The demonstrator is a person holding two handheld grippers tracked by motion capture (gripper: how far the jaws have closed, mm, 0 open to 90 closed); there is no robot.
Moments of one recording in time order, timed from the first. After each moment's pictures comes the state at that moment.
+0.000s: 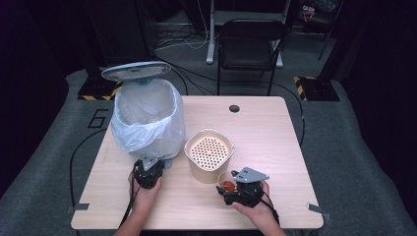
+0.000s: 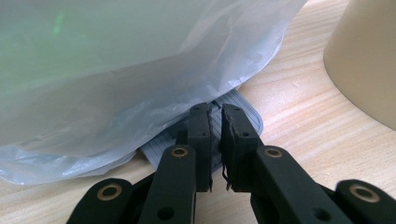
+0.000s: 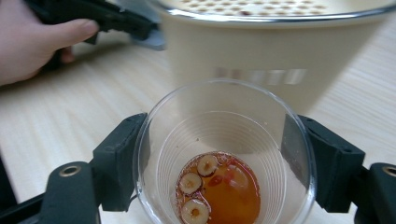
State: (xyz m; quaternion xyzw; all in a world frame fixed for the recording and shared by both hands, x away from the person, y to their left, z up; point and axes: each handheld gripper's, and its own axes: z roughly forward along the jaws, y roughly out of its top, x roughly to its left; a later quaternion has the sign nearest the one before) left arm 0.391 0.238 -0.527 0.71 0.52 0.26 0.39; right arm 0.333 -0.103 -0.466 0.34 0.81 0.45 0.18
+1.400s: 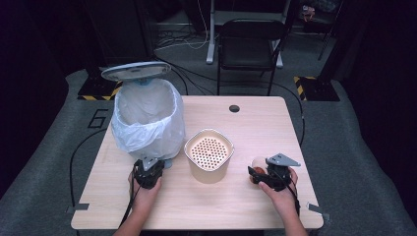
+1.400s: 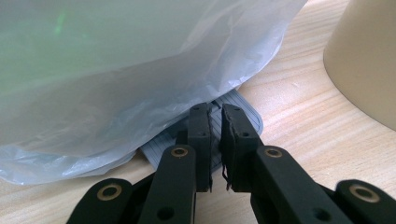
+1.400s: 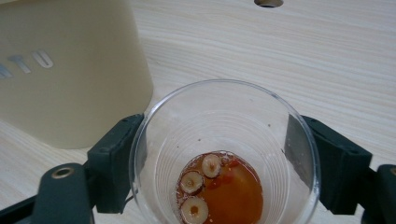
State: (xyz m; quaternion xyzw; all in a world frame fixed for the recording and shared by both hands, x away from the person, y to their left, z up) left arm 0.391 0.238 -0.527 0.71 0.52 0.26 0.40; right arm 0.375 -0.184 -0.476 0.47 0.74 0.42 0.23
